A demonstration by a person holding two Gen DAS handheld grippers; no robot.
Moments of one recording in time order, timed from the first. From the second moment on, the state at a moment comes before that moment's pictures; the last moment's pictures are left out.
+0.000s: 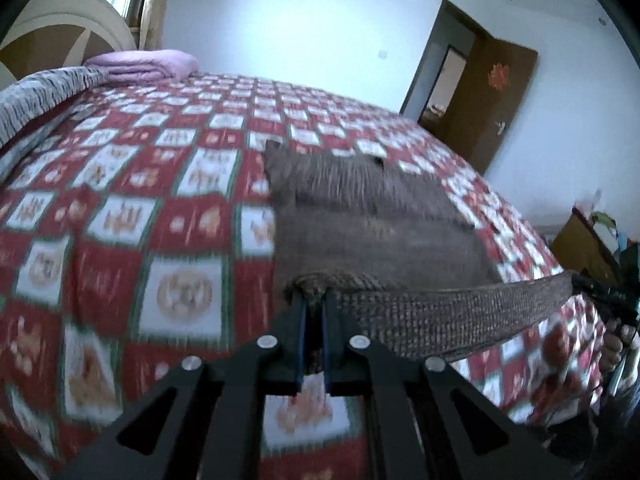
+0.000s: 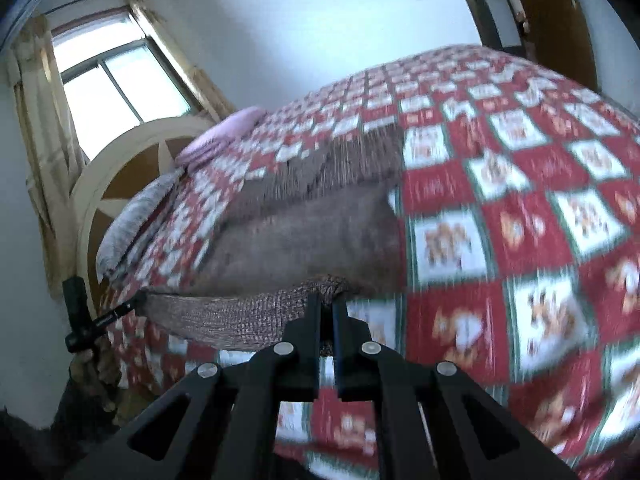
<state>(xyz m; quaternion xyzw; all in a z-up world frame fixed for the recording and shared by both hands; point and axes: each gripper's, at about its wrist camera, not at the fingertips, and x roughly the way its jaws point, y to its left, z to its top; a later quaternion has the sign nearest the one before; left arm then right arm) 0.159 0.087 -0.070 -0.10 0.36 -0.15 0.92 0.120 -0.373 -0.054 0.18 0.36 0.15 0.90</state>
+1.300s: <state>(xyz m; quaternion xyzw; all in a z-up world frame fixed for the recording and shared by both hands) 0.398 0.026 -0.114 0.08 0.38 0.00 0.92 0.433 -0.348 -0.111 0.03 0.42 0.04 0.91</state>
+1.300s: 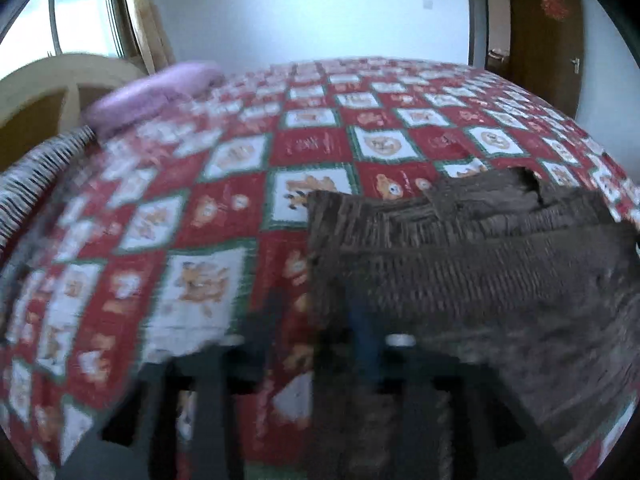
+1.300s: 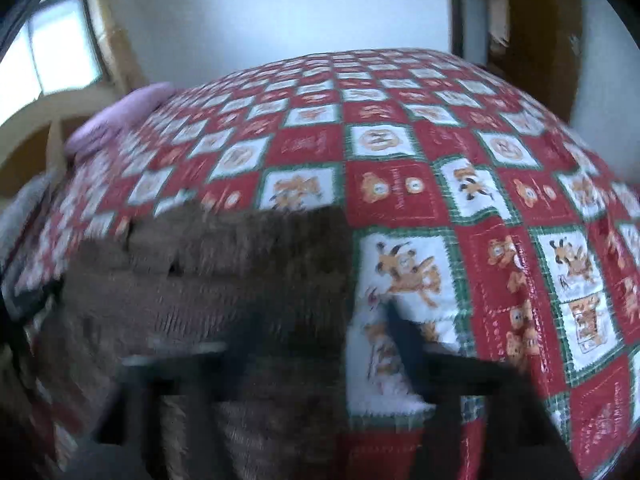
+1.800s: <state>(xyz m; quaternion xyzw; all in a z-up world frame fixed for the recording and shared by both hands) 0.480 0.031 -0.111 0.16 0.38 0.15 0.90 0.521 -0.285 -0.089 -0.12 0.37 -0.02 0.92</state>
